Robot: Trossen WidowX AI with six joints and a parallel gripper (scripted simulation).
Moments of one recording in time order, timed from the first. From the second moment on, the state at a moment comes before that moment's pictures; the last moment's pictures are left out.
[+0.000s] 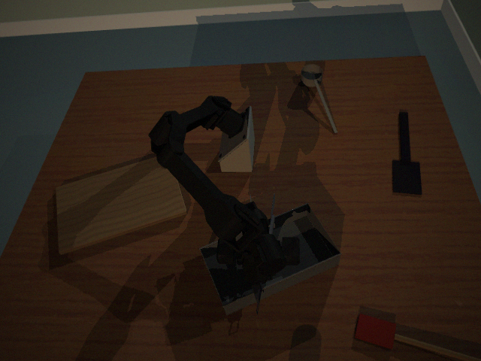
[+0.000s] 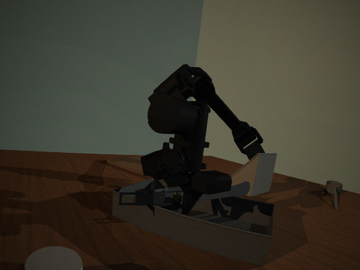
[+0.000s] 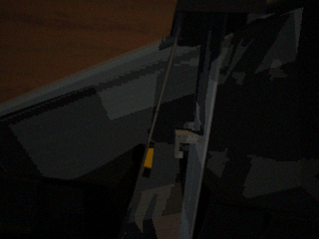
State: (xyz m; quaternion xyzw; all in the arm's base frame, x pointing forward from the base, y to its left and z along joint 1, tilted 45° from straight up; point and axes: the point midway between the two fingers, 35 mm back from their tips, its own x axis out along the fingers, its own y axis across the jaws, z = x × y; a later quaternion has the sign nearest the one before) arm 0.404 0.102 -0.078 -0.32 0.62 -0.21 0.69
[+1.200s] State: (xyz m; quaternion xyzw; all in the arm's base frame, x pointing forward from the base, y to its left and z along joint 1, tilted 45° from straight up) arm 0.399 0.134 -0.045 -0.32 0.63 -0.22 0.67
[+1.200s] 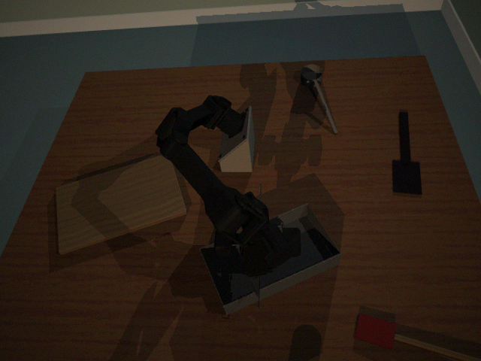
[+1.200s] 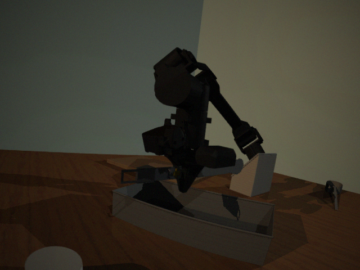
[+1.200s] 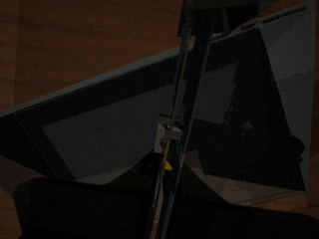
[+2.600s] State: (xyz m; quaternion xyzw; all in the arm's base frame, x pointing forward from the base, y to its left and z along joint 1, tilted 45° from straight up) arm 0.385 0.123 0.081 -0.46 0.65 -0.07 0.60
